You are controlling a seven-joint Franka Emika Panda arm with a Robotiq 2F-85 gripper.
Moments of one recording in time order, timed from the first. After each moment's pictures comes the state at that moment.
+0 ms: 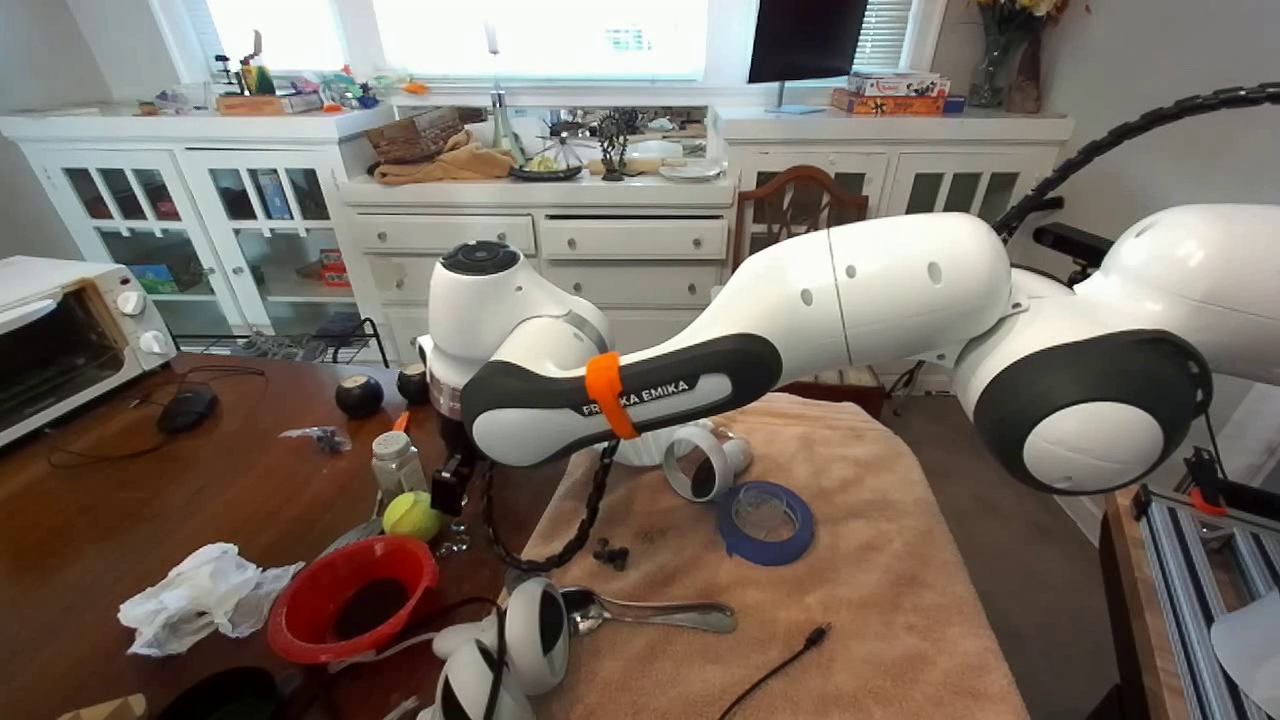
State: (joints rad) arm 0.28 1.44 -0.01 -0.46 -0.12 2.18 -0.09
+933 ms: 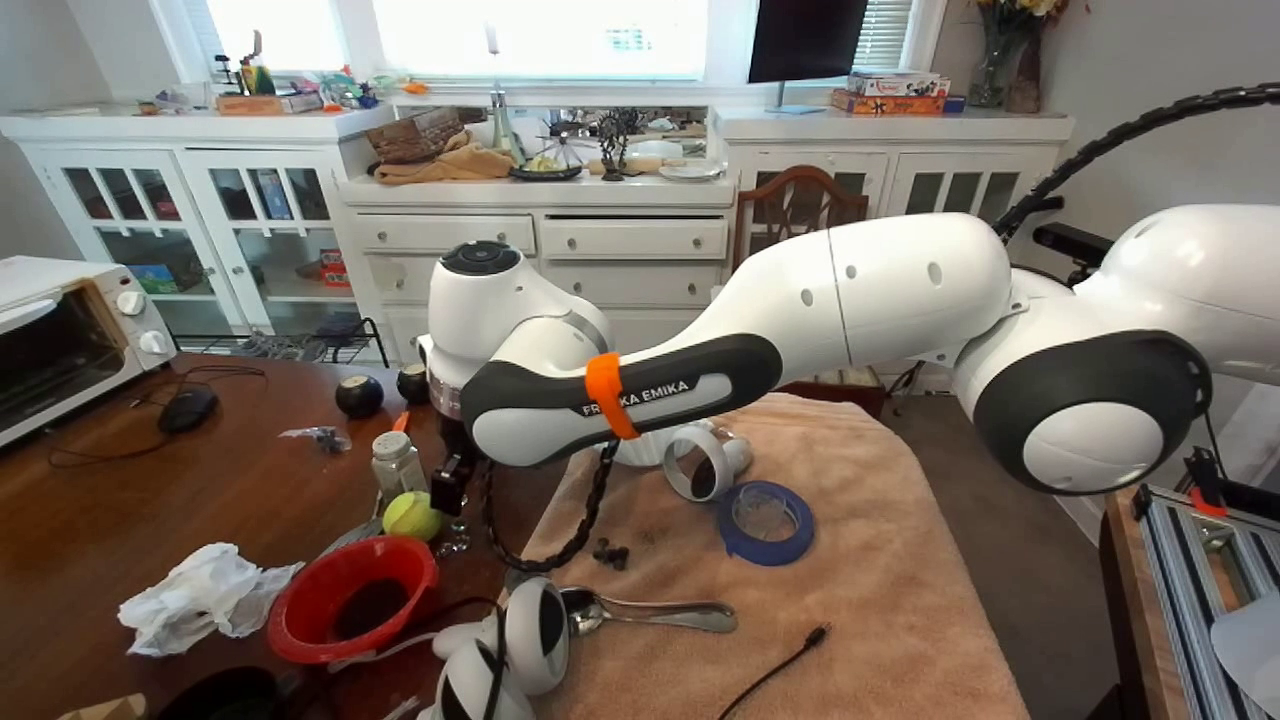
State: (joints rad) arm 0.28 1.44 -0.01 -0.45 -0.12 2.19 -0.09
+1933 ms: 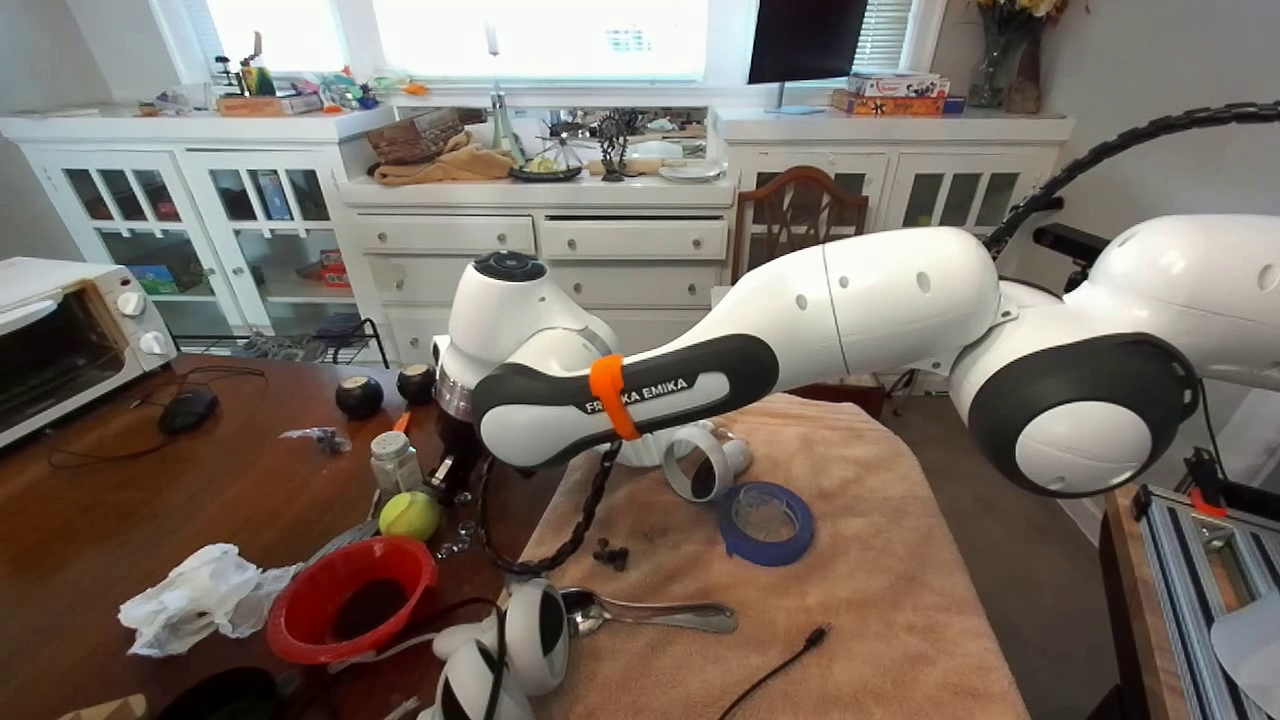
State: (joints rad) arm 0.25 1.47 0.05 -0.45 -0.05 2.31 -0.06
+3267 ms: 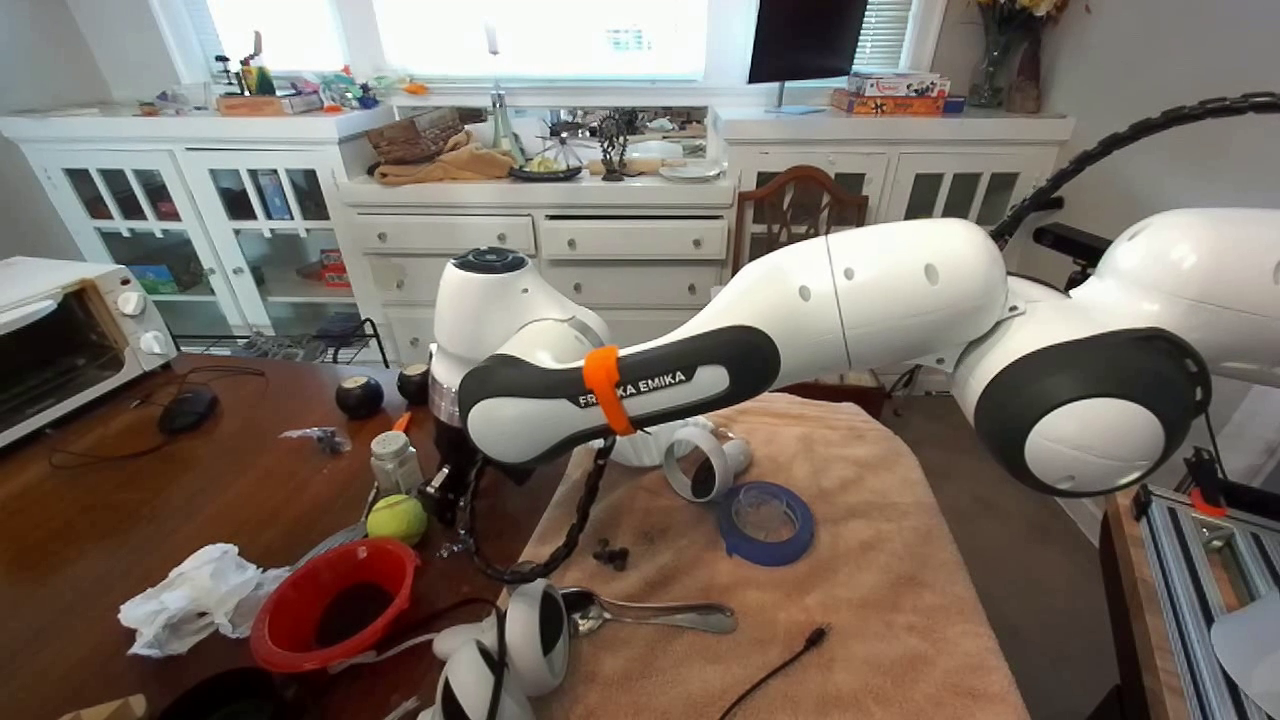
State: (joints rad) arm 0.27 1.45 0.05 -0.45 -0.04 2.19 0.02
